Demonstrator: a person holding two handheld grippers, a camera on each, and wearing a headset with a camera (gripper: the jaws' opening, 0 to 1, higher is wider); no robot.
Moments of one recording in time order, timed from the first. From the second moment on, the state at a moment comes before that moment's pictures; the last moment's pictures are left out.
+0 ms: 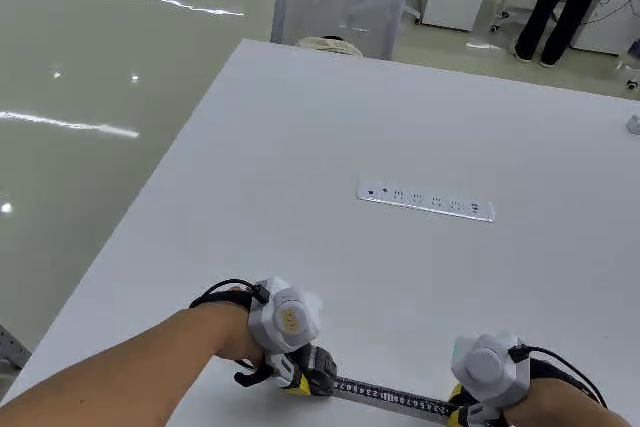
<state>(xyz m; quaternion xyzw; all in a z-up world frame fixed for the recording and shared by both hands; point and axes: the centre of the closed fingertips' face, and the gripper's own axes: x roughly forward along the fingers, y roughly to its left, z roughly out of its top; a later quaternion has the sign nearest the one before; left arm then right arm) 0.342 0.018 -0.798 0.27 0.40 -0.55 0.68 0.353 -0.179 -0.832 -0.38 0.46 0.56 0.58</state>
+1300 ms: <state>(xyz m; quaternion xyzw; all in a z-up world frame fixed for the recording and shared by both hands) 0.342 0.018 -0.798 0.27 0.40 -0.55 0.69 0.352 -0.208 -0.830 -0.38 0.47 0.54 0.58</state>
